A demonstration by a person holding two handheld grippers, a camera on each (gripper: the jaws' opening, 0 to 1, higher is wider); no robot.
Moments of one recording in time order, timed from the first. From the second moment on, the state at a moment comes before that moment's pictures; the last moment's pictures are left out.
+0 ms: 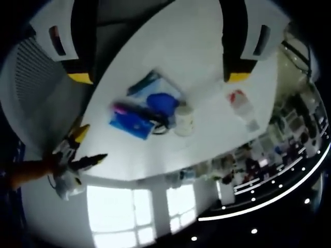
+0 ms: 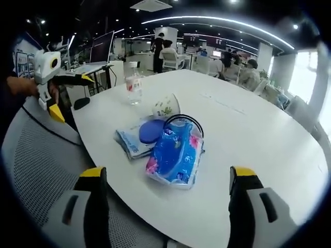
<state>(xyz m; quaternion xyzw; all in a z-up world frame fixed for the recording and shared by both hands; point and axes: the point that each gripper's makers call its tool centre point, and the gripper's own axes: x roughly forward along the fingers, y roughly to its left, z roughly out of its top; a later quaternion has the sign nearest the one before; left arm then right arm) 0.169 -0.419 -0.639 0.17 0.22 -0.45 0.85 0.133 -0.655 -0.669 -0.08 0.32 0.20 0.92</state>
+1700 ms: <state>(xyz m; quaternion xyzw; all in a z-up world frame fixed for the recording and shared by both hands) 0.174 -0.417 -0.639 0.18 0.20 -0.44 0.85 0.344 -0.569 -0.567 -0.23 0.24 0.36 0.87</state>
